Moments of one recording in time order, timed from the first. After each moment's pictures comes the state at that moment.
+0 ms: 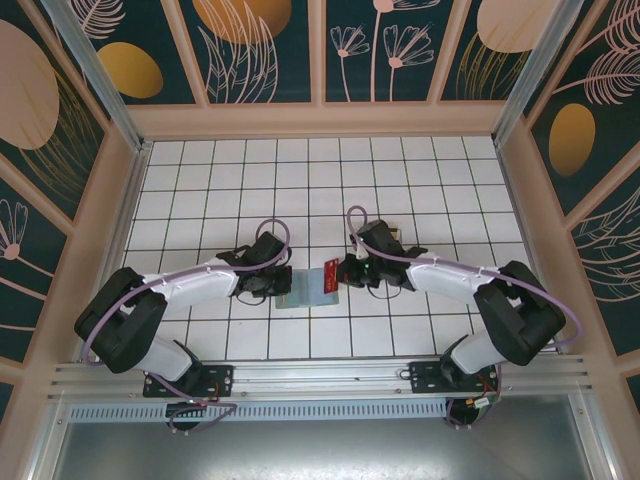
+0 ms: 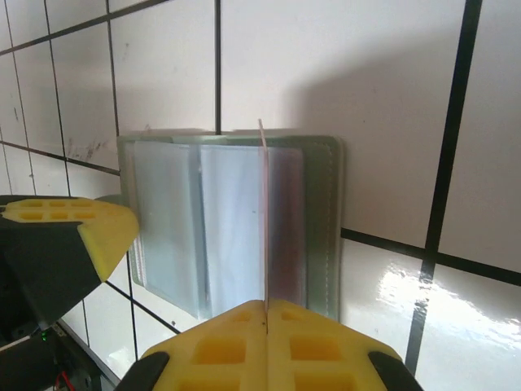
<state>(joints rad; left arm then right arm) -0.71 1.48 0.72 -0.35 0.10 -0.74 0.69 1.46 0.72 -0.19 -0.37 0.76</state>
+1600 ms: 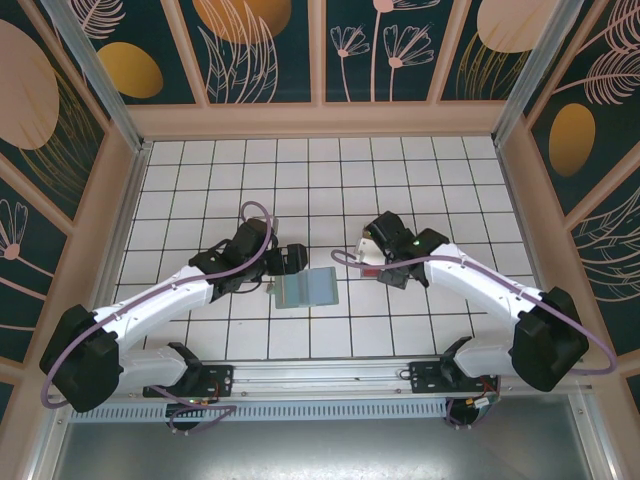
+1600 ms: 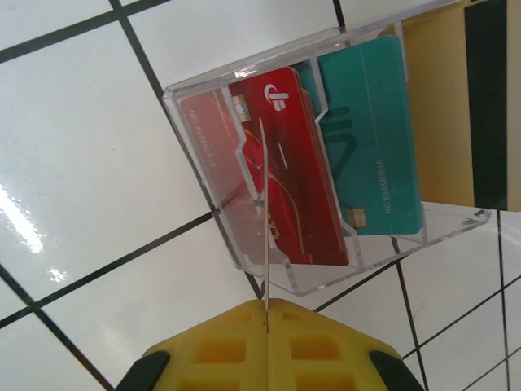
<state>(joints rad) -0.71 1.23 0.75 -0.32 -0.01 -0.71 0.69 1.30 0.91 -0.82 0.24 -0.63</state>
